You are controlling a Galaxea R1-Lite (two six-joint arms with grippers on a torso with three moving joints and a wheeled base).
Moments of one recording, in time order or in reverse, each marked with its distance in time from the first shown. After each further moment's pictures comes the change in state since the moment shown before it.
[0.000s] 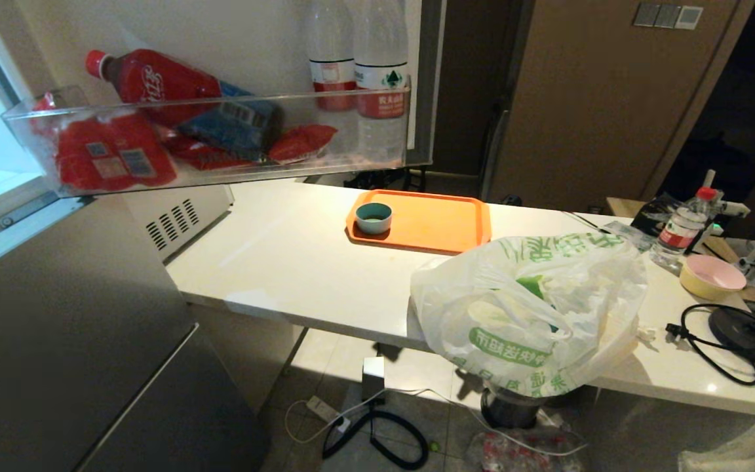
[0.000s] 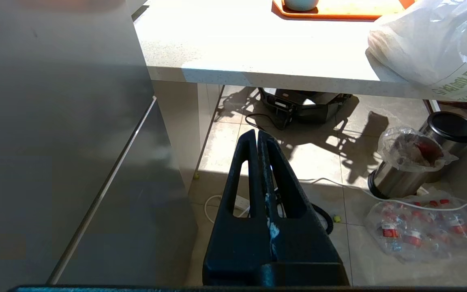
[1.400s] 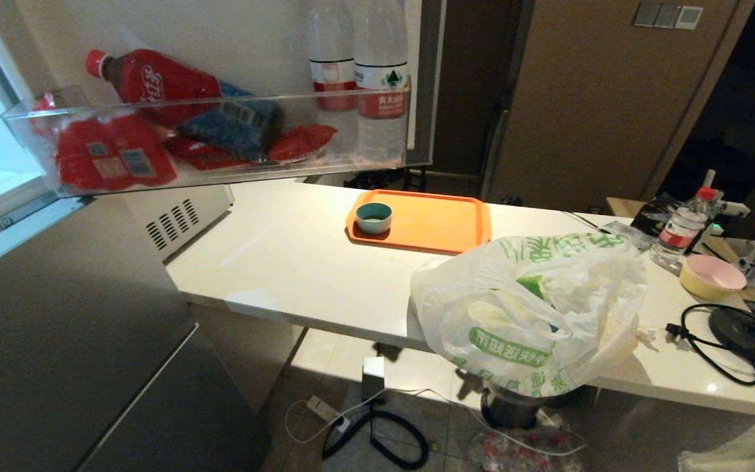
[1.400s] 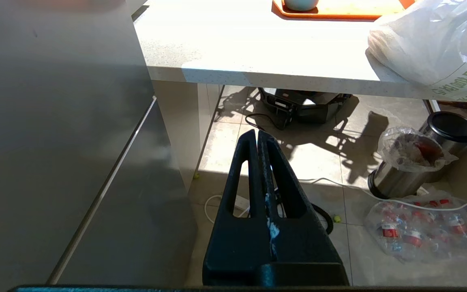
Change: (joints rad) left arm 0.000 0.000 0.000 0.000 0.000 0.000; right arm 0.000 0.000 0.000 0.001 0.000 0.000
